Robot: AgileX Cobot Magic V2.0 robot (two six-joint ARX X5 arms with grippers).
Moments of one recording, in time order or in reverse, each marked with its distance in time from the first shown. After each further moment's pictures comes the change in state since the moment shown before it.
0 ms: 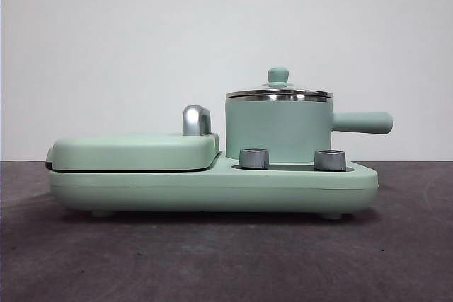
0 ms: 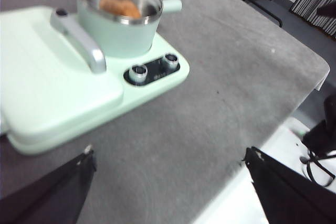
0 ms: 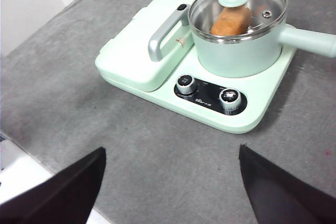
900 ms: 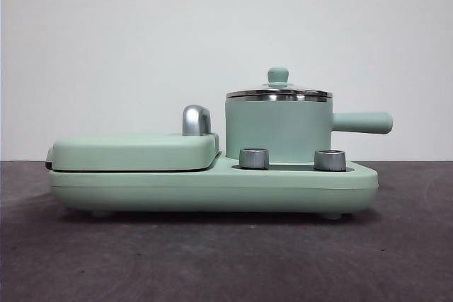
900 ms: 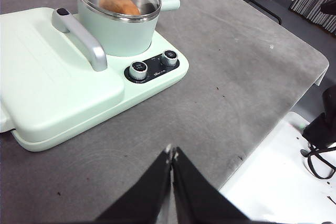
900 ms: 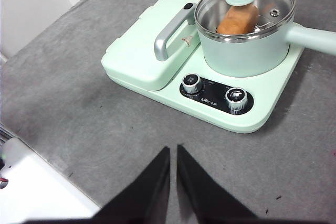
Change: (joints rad) left arm 0.000 -0.043 0.000 -0.031 0.000 0.032; right arm 0.000 0.000 0.000 0.000 -0.018 0.003
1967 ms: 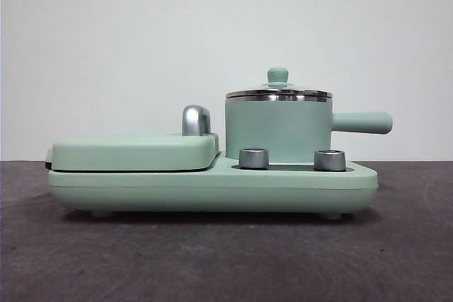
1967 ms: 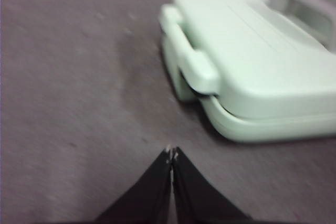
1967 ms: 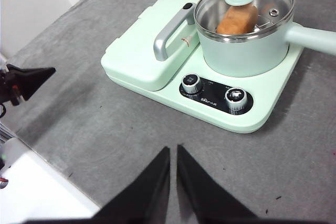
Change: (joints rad) left arm 0.596 -0.393 -0.851 0.635 -0.064 0.120; right arm 0.000 0.001 0.000 0.000 0.000 0.000
